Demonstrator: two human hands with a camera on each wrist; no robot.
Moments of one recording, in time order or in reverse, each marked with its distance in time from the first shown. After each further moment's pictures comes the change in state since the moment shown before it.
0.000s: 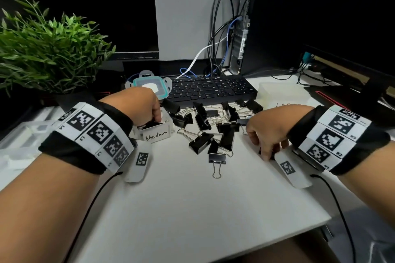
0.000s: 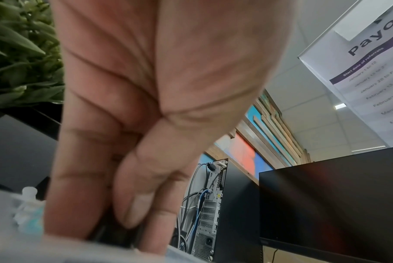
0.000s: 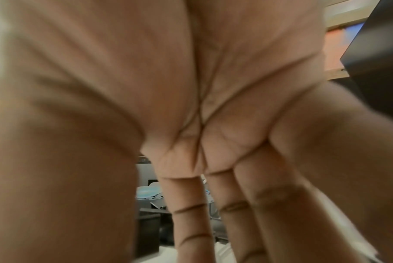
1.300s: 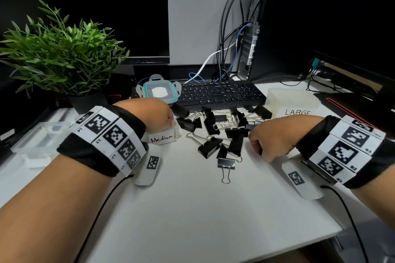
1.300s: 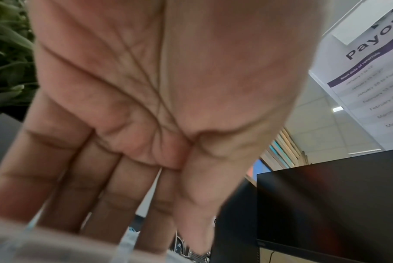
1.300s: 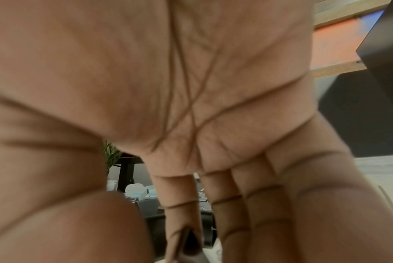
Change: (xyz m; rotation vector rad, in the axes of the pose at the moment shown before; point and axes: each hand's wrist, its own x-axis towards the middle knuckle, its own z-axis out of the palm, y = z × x) left_hand 0.004 -0.003 0.008 0.186 -0.099 0.077; right_hand 0.010 -0.003 0.006 -0.071 0.015 -0.076
